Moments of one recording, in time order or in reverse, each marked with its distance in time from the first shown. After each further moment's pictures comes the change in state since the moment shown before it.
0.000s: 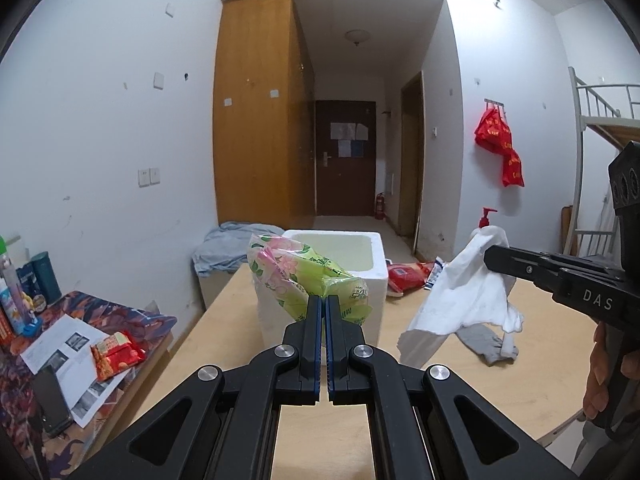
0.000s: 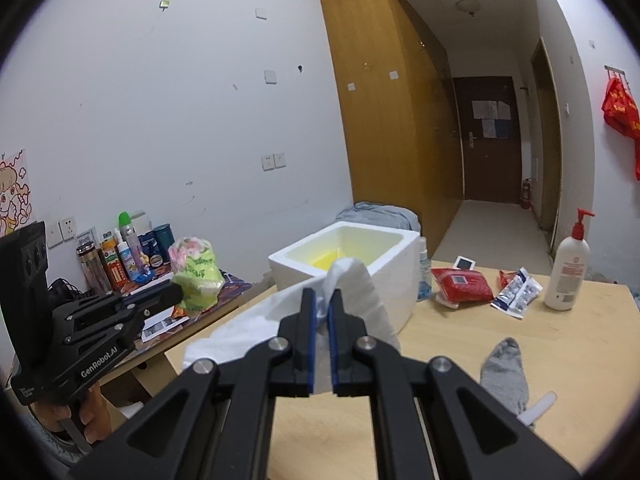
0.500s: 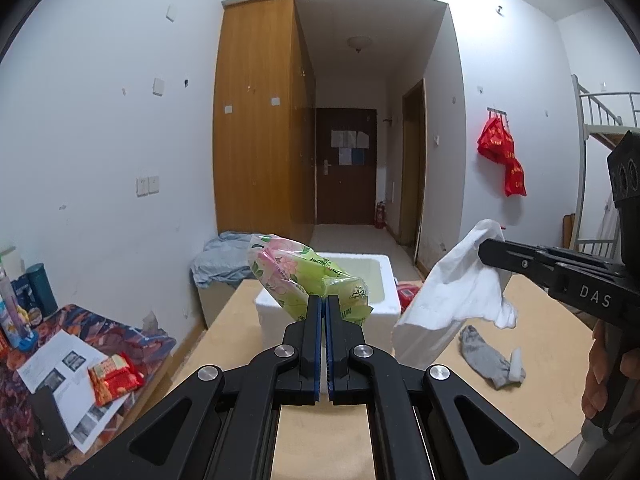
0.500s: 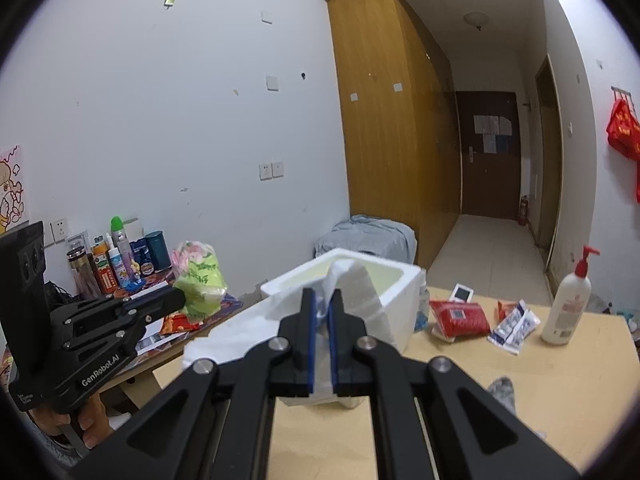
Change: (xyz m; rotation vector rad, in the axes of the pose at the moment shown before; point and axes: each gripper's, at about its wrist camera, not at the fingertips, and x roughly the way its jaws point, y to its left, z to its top) left arm 0.018 0.010 0.028 -0.005 -0.029 -0.003; right arm 0.019 0.006 0.039 -0.050 -0.033 -0.023
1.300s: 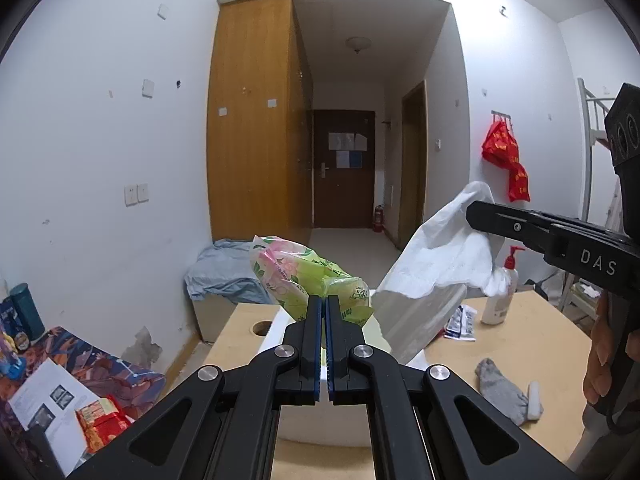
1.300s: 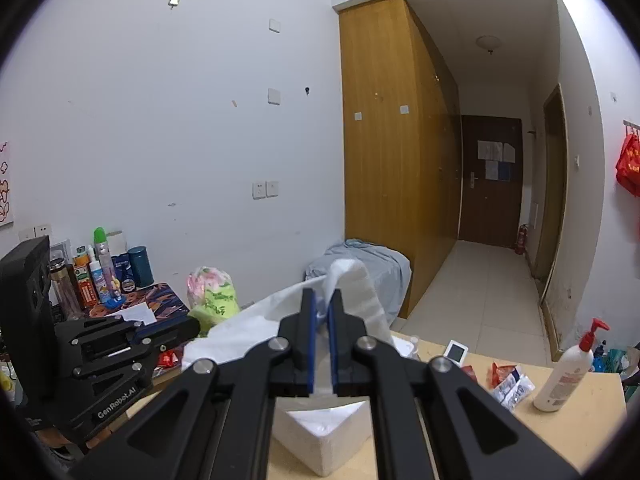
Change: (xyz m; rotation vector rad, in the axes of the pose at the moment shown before) left arm 0.066 0.015 0.047 0.002 -0.005 -0.013; right arm 0.055 -0.013 0.053 -0.069 -0.047 -0.019
